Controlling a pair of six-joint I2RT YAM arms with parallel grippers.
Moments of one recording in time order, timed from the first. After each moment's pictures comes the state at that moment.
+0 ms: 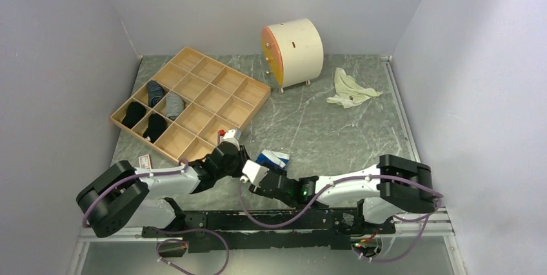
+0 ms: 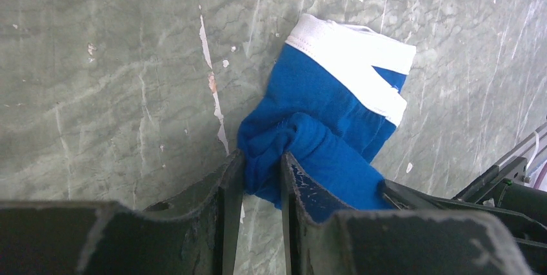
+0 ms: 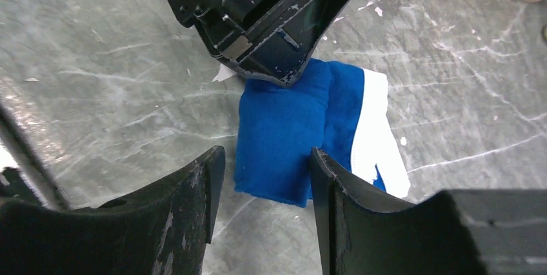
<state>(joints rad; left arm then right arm) -0.83 1.29 0.35 0.28 -0.06 -0.87 1.37 1.44 0.60 0.18 0.46 -0.07</state>
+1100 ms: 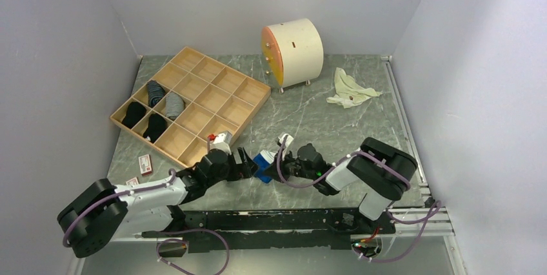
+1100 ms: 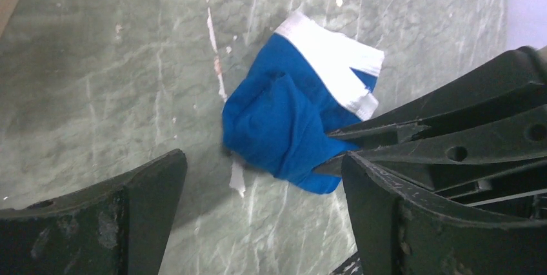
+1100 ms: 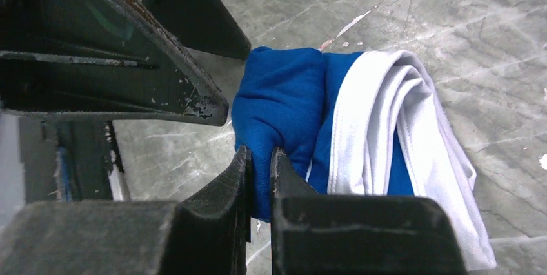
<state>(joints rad) -0.84 1.07 0.23 0.27 -0.09 -0.89 0.93 1.64 0.32 0.95 -0.28 0.34</state>
